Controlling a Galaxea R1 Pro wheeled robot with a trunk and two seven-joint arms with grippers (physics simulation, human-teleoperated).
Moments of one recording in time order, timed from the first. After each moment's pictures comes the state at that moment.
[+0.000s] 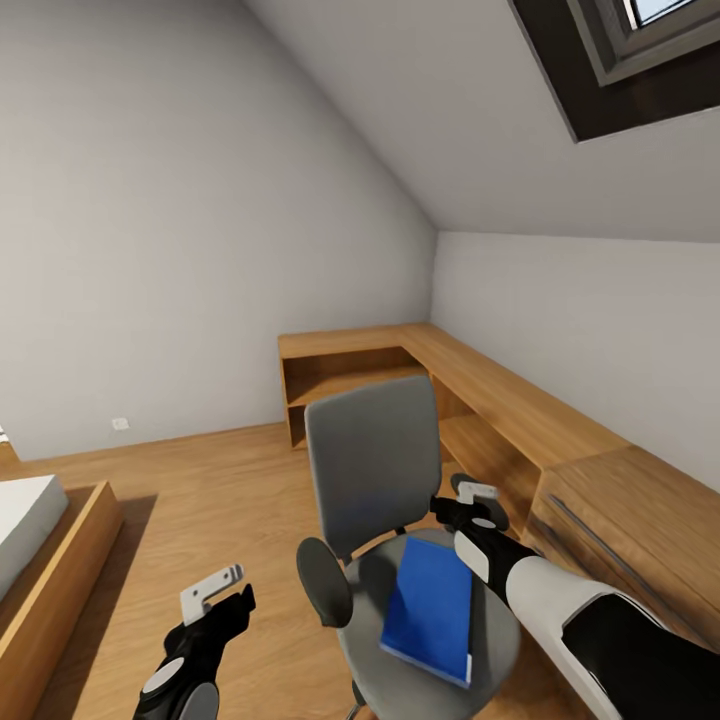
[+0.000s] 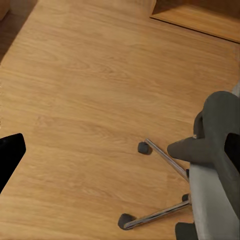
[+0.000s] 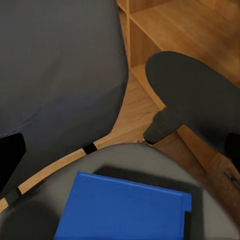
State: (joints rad) left arm 0.00 -0.04 -0.17 -1.62 0.50 0.42 0.67; right arm -0.93 0.04 0.53 -0.11 -0.64 -0.10 -0.18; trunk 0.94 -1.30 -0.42
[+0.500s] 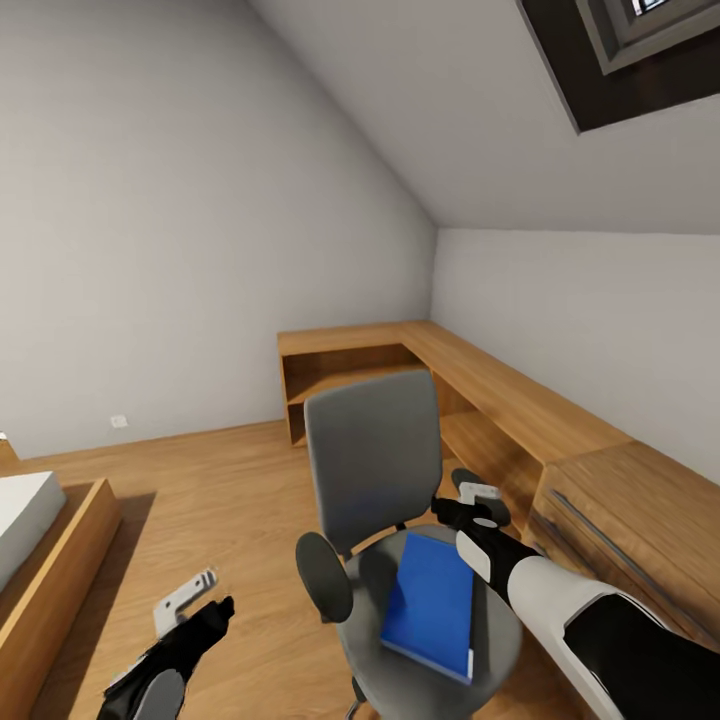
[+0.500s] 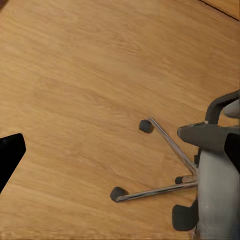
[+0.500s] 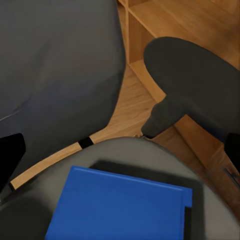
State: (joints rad) left arm 0.00 -0.03 -0.03 -1.62 0.68 0.51 0.67; right arm -0.93 0.04 0.53 -0.11 -0.64 -0.09 -0.18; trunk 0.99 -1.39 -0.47
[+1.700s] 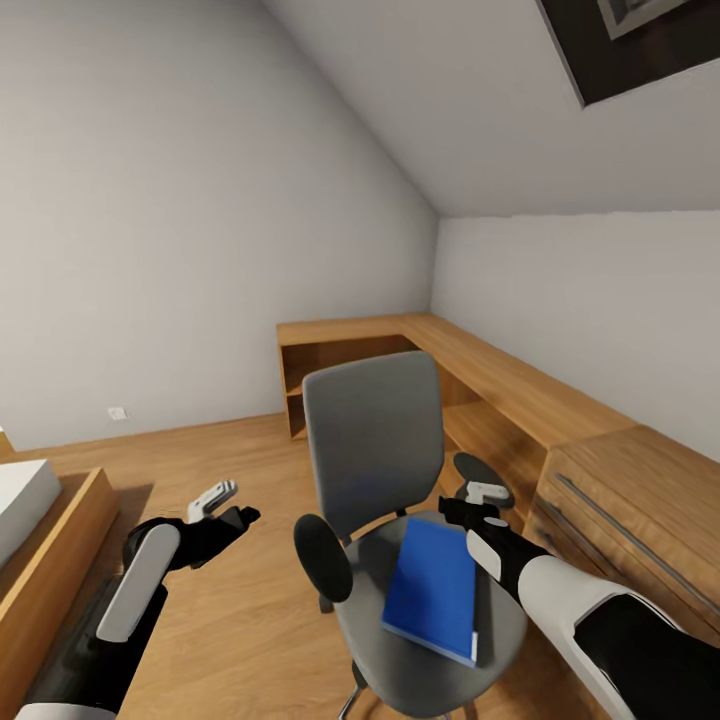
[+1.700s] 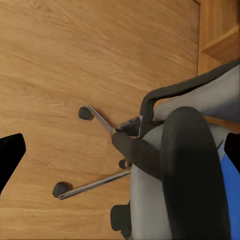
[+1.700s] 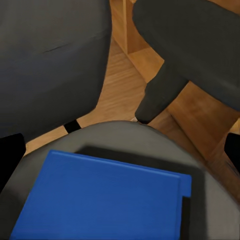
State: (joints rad) left arm -0.42 0.10 -0.02 -1.38 1.08 0.78 0.67; right arm -0.93 0.00 0.53 -0.12 -0.65 -0.08 -0.14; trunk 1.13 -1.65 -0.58
